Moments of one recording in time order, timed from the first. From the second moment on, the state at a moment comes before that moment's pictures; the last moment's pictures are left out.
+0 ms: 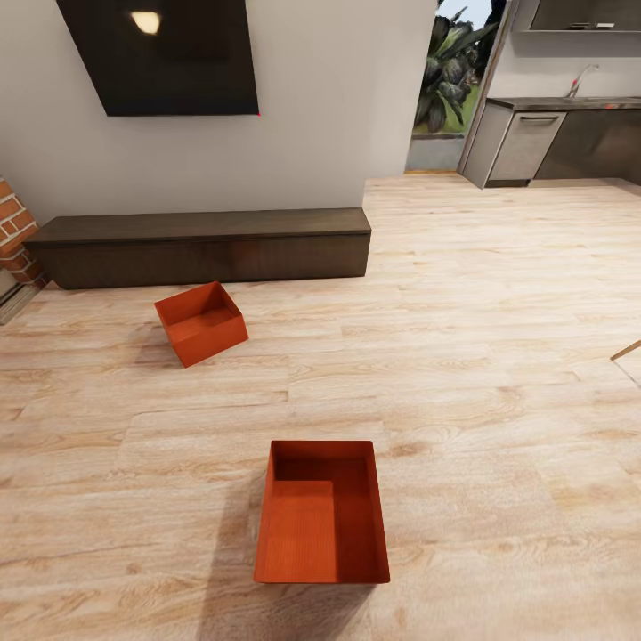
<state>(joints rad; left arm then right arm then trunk) 0.00 0.02 0.10 -0.14 0.14 -0.02 0.01 -0.08 -0.03 0.31 0.03 -0.02 -0.18 -0.04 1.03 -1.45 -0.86</state>
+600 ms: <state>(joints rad) 0.00 0.01 0.11 -0.14 0.14 -0.02 0.01 -0.09 -0.02 0.31 -0.15 -0.03 -0.06 -0.05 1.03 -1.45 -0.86</state>
